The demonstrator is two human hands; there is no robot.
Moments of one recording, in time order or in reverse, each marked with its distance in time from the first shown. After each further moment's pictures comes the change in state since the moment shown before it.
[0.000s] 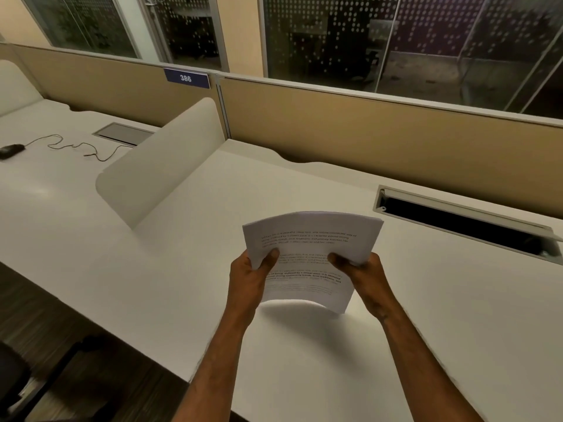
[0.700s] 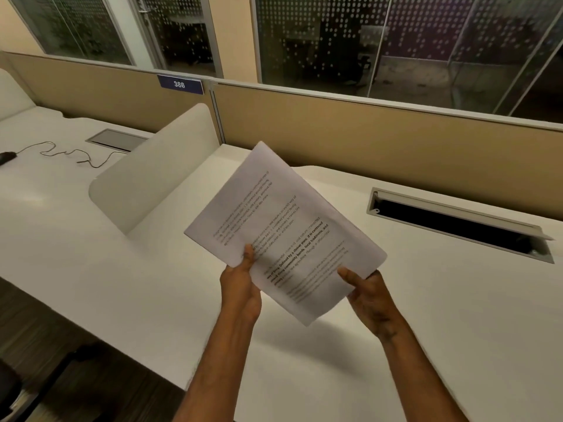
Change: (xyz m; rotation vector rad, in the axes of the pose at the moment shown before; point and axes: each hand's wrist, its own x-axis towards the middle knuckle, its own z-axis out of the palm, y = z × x) left_hand 0.003 0.016 0.012 -0.713 0.240 -0.324; right_hand -0.020 0.011 -0.014 0.430 -0.077 0.049
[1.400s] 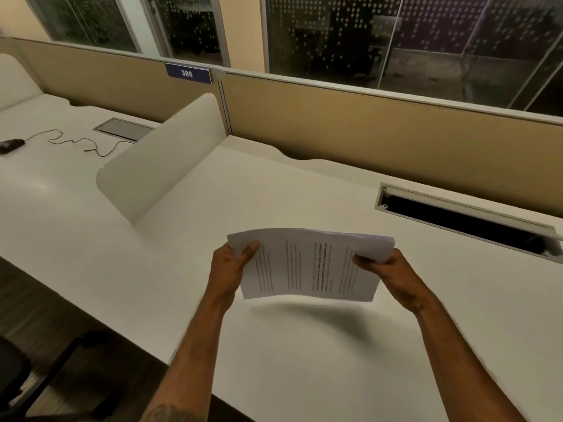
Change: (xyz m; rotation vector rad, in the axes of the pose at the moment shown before) left_hand 0.044 0.020 -0.050 0.702 -0.205 0.263; right_hand 0.023 -0.031 -0.033 -0.601 -0.027 0.036
